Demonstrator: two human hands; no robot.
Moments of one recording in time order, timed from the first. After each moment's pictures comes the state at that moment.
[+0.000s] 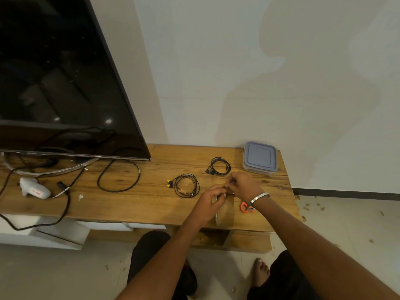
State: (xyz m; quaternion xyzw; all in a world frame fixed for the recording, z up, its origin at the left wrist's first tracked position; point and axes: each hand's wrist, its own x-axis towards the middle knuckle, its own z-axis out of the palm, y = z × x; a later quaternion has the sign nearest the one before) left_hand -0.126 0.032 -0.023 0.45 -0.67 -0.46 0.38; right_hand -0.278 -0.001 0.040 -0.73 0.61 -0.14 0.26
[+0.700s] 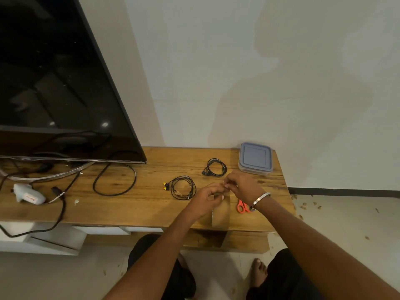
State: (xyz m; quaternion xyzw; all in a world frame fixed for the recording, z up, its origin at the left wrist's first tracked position) left_hand -0.120 0.020 -0.015 0.43 -0.65 -0.53 0.33; right_hand -0.293 0.002 0.047 -0.80 0.54 -0.15 0.20
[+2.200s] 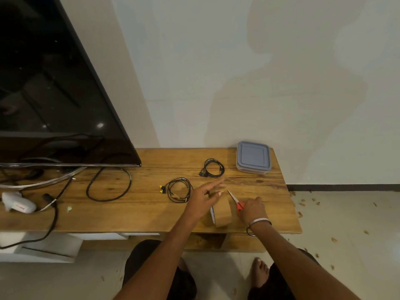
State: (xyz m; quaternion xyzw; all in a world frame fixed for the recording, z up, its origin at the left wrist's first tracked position) left_hand -0.124 0.019 -0.005 0.47 -0.64 -0.48 0.37; right_hand -0.307 0.030 -0.049 -0.58 0.78 0.09 0.21
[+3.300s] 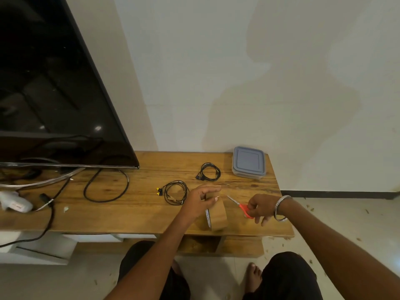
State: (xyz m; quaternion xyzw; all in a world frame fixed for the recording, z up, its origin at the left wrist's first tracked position) left_hand -0.122 0.016 -0.007 0.47 -0.61 -0.51 0.37; right_hand -0.361 0.015 0.052 -0.59 0.62 0.14 0.50
